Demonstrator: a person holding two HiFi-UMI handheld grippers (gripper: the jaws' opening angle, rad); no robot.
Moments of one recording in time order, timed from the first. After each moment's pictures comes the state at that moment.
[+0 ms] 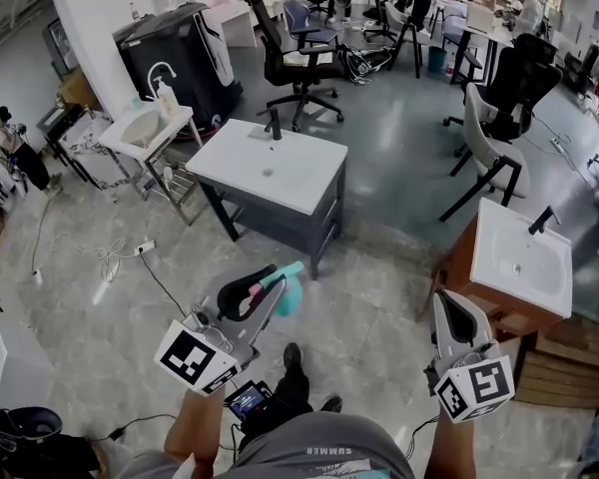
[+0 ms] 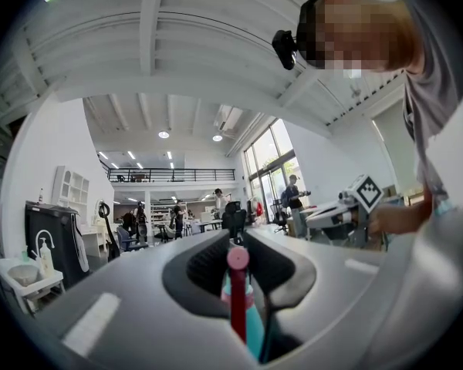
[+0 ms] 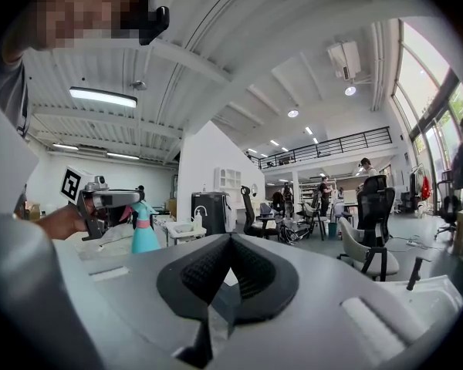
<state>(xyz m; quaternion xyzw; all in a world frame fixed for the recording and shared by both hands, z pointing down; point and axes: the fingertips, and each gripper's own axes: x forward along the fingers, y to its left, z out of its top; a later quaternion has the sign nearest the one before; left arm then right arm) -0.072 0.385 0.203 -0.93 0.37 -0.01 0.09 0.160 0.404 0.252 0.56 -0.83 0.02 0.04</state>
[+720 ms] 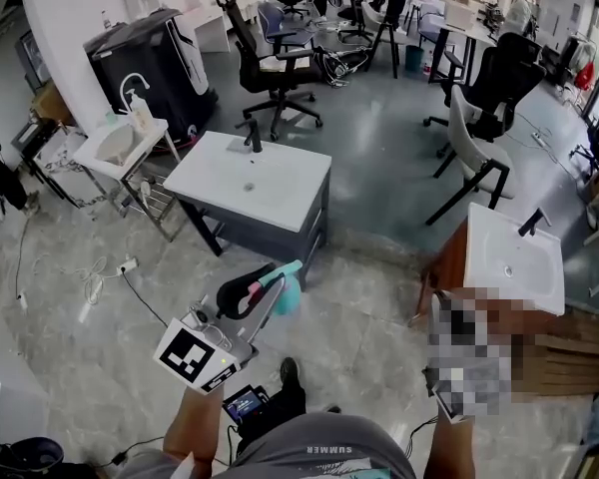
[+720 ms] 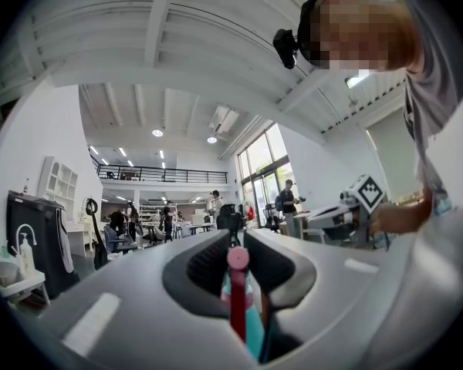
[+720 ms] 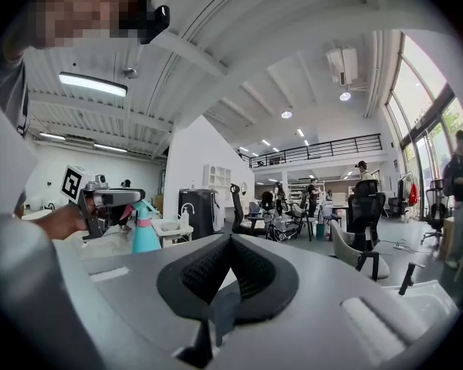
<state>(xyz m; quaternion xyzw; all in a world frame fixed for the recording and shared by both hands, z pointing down) -0.084 0.301 0.206 -0.94 0.33 0.00 0.08 0.147 0.343 0.249 0.59 -0.80 0.02 0.06</state>
